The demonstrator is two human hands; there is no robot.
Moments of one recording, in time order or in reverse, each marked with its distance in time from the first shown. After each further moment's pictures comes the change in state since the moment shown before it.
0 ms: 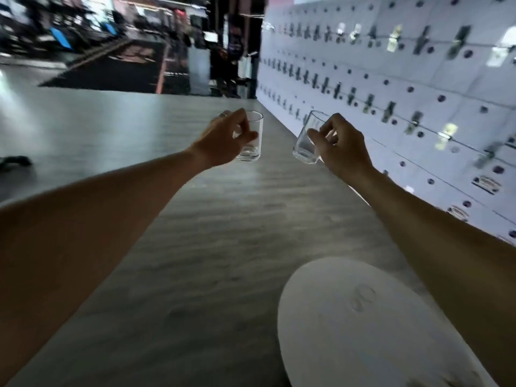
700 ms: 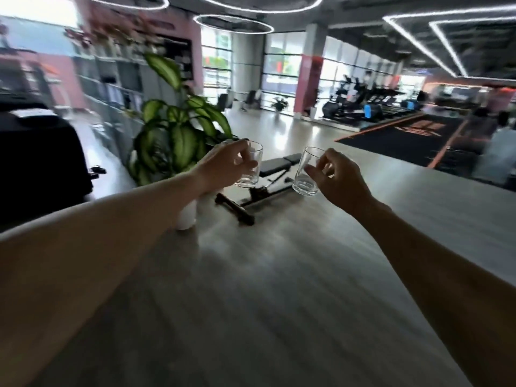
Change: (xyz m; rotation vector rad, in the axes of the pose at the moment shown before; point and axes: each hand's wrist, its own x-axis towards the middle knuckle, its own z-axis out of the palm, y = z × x) left_hand -0.251 -0.219 -0.446 0.576 0.463 -0.721; right_hand -0.007 -0.443 0.414 0.625 -0.605 -0.701
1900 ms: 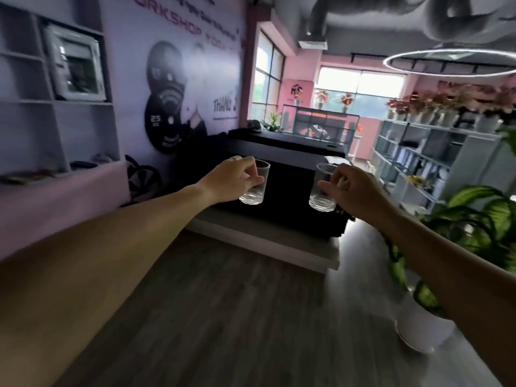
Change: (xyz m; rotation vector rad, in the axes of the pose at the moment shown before) left_hand -0.229 -0.354 -0.446 0.488 0.520 -0.790; right_hand 0.163 -0.482 0.519 0.552 -0.584 -0.713
